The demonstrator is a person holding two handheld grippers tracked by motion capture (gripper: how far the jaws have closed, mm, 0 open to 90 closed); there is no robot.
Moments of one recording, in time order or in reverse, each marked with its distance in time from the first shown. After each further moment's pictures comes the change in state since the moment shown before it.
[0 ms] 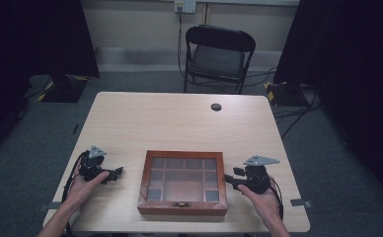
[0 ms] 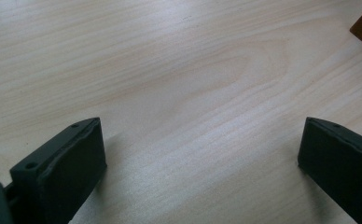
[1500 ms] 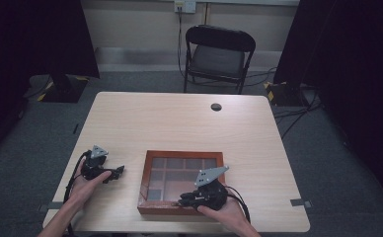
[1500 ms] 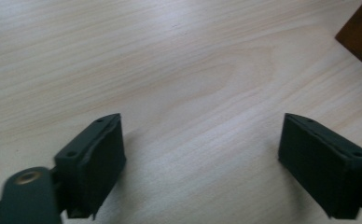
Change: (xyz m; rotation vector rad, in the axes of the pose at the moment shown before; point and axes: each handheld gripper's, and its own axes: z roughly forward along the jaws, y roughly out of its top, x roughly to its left) left arm -0.009 0.005 -0.002 0.002 0.001 0.013; right arm 0.114 0.022 0.037 0.109 0.498 -0.321
